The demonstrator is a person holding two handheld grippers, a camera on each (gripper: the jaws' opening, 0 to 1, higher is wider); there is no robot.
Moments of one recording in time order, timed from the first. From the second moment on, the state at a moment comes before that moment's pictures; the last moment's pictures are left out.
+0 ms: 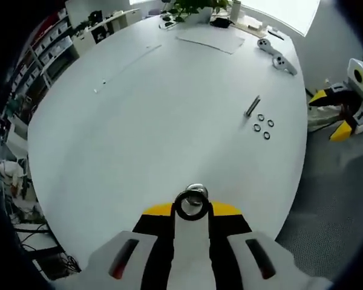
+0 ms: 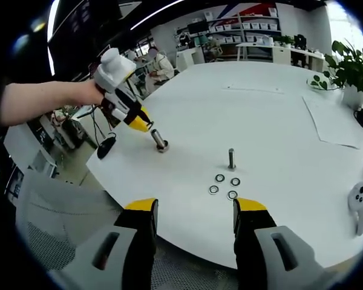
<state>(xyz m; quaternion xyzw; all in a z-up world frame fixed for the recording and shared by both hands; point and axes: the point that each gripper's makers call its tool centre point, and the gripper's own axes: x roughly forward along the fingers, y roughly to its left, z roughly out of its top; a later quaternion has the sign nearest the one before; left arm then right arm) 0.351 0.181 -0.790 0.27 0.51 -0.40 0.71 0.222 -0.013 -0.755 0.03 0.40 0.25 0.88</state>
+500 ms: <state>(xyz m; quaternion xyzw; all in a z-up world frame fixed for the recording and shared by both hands) 0.349 0.172 -0.802 0.30 0.52 -0.41 0.69 0.223 -0.013 -0.753 0.03 0.40 0.25 0.88</state>
